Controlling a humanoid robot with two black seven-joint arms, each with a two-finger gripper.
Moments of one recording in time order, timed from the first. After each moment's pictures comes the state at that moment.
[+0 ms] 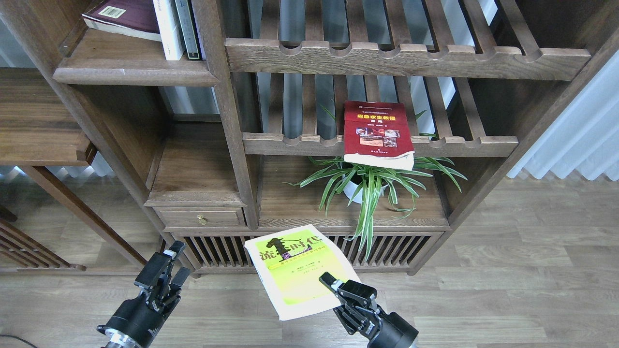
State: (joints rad) left arm 0.18 0.28 -0.86 -1.30 -0.37 -0.49 -0.01; right arm -0.20 -0.17 0.73 1.26 0.47 0.58 -0.25
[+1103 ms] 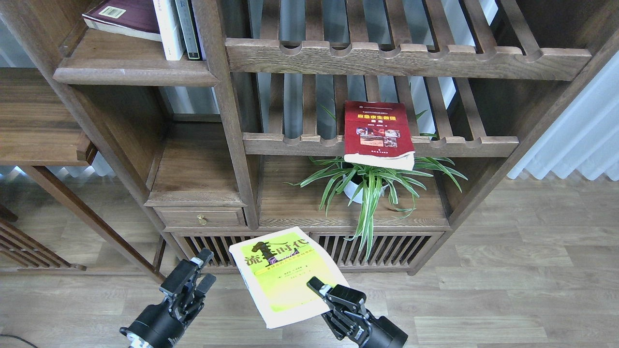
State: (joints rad) left arm 0.15 0.28 -0.77 -1.30 -0.37 -0.49 0.00; right arm -0.21 -0.15 0.73 1.27 0.44 0.58 -0.26
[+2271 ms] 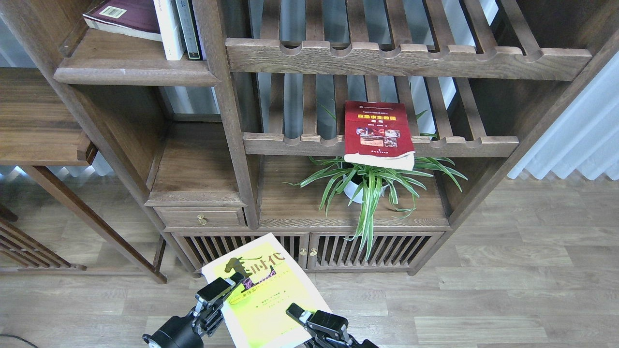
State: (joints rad) left arm 0.08 0.35 -0.67 -1.26 -0.38 -0.49 0.00; right arm -0.27 -0.10 0.73 1.27 0.37 0.58 -0.29
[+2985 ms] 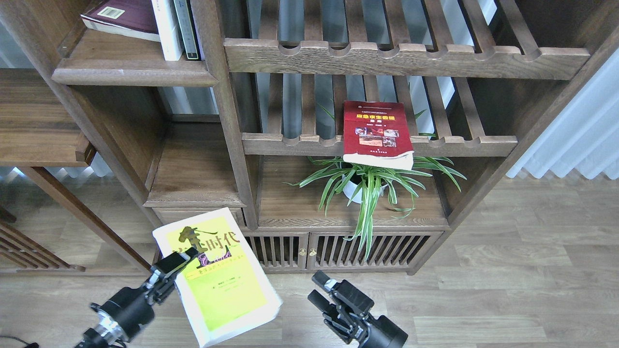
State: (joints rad) left arm 0.08 0.57 -0.92 -1.28 -0.17 -0.49 0.00; right arm -0.25 -0.11 0.93 1.27 0.31 0.58 -0.27
